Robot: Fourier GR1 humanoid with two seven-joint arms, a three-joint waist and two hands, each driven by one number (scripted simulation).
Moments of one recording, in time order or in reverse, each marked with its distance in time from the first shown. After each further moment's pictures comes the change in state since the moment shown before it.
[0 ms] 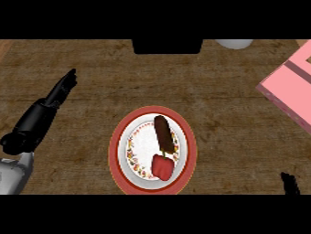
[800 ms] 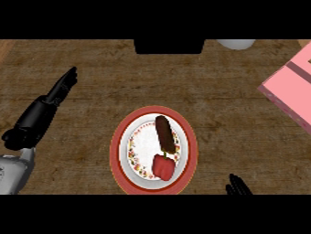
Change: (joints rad) left arm -0.021 -0.029 0.038 0.041 -0.031 -0.047 -0.021; right arm 0.175 0.039 0.429 -0.412 0.634 -0.031 0.649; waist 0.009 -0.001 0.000
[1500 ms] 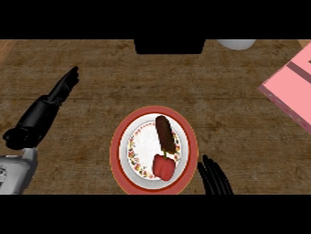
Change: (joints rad) left arm 0.003 -0.061 0.050 -0.013 -0.050 -0.049 0.017; right arm -0.204 0.029 0.158 0.116 0.150 -0.091 0.354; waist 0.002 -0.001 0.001
